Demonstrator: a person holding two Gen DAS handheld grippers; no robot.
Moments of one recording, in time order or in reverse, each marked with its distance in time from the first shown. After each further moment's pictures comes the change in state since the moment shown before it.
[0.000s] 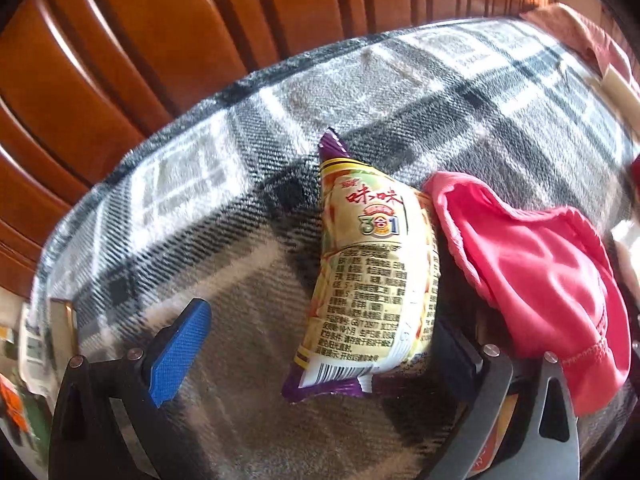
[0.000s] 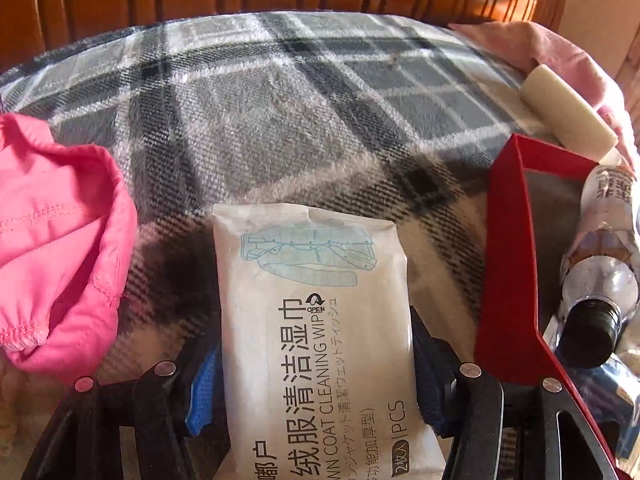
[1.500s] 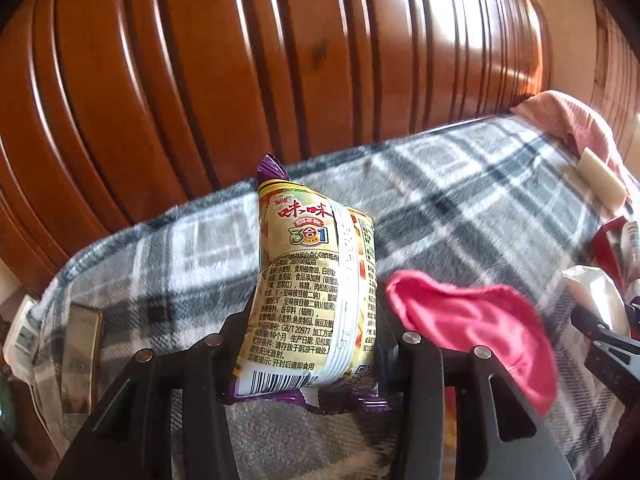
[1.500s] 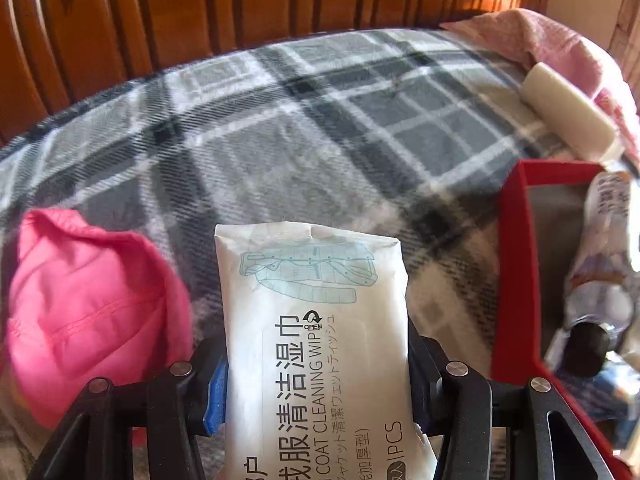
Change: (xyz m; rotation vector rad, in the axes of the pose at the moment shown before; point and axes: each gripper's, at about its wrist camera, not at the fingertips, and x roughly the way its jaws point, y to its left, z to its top) left arm -0.092 -0.003 -0.017 -0.076 -0.319 -0.028; right arm -0.023 0.011 0.032 0.076 -0.001 -0.020
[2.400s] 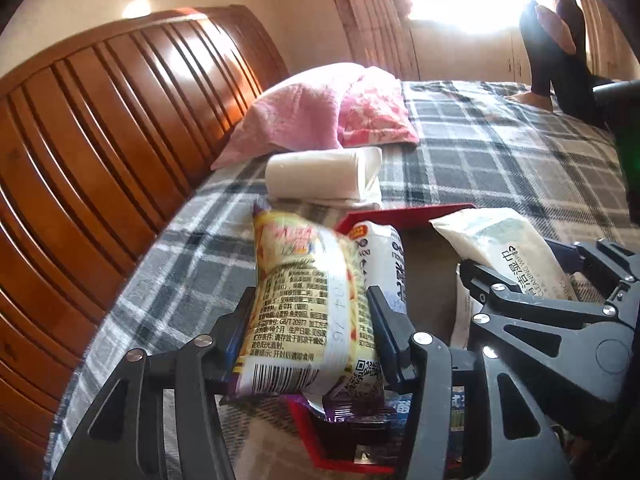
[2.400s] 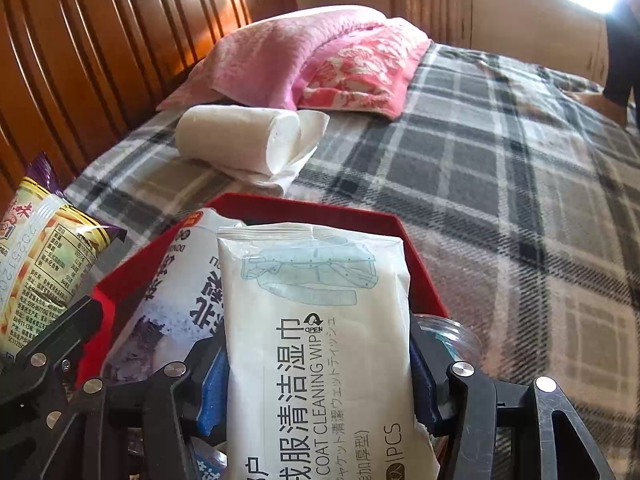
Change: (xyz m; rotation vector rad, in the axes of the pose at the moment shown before) left arm -0.067 -0.388 0.035 0.659 -0.242 -0.412; right arm -0.037 -0.274 -0.025 0.557 -0.140 -0.191
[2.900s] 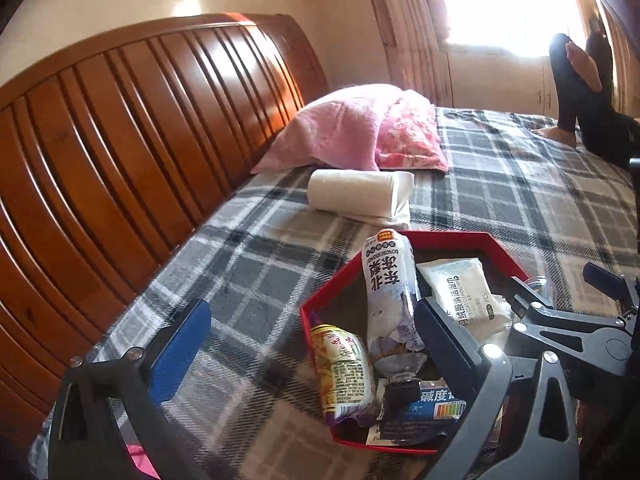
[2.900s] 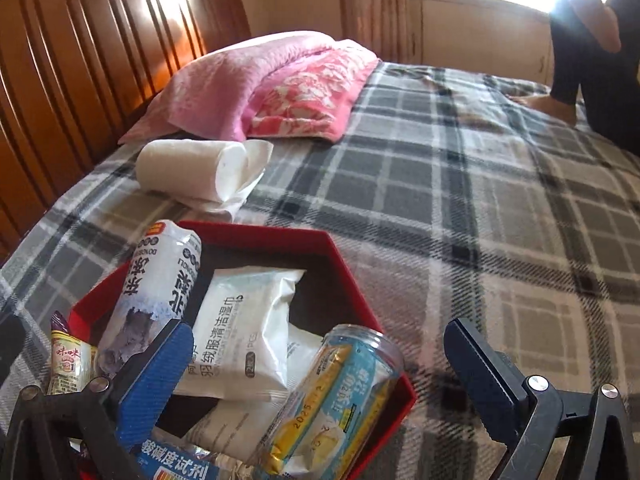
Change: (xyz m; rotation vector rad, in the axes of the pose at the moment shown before) left arm -0.042 0.034 0.000 -0.137 -0.004 0.055; right arm -0.030 -0.024 -0.007 0.071 -0.057 -0.092
